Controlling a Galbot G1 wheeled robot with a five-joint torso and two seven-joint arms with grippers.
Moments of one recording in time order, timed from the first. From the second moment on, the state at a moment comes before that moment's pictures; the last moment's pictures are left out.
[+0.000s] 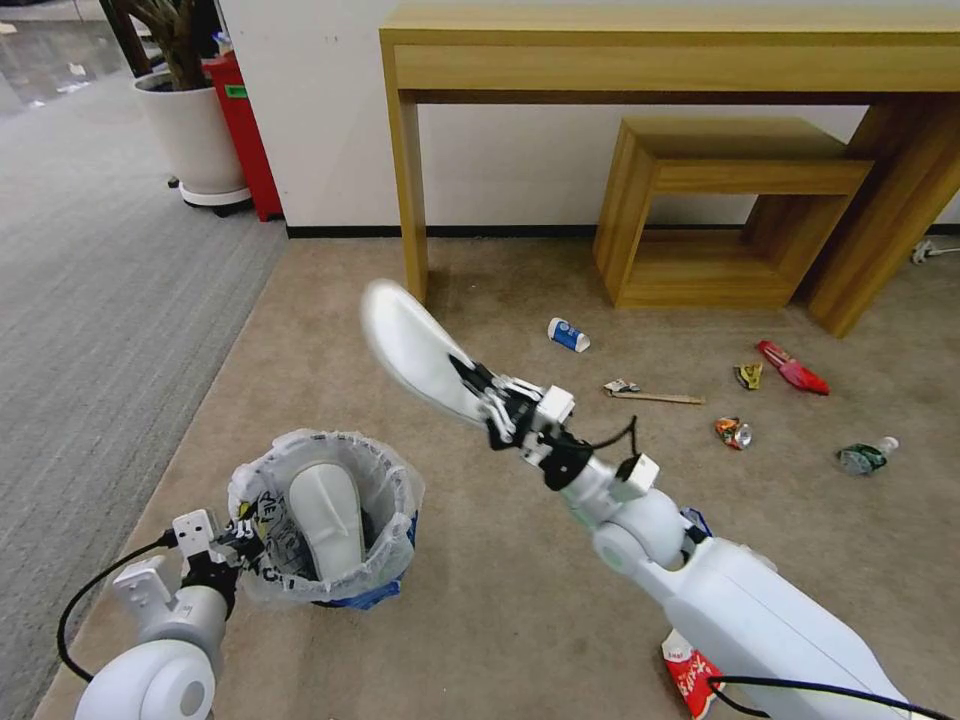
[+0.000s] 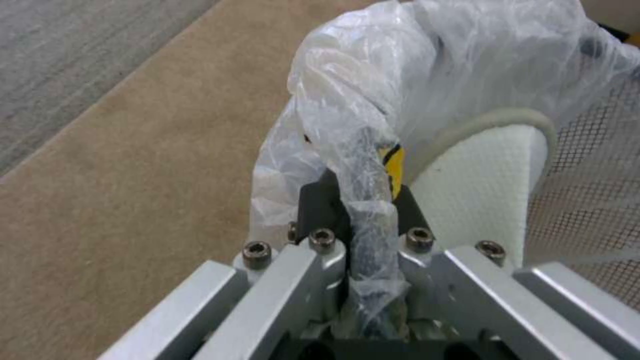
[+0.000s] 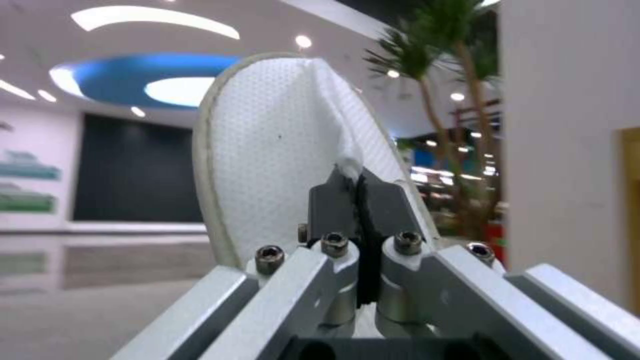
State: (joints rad) left arm 1.64 -1.30 -0.74 -2.18 -0.67 0.41 -0.29; right arm -0.72 1.01 -0.31 1.85 0.69 0.50 -0.22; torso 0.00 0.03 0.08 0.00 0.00
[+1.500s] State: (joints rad) left arm 1.66 -1.24 -0.75 -2.20 -0.70 0.41 -0.28; right arm -0.62 1.26 -0.70 1.49 0.56 0.64 -0.28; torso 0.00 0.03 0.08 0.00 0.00
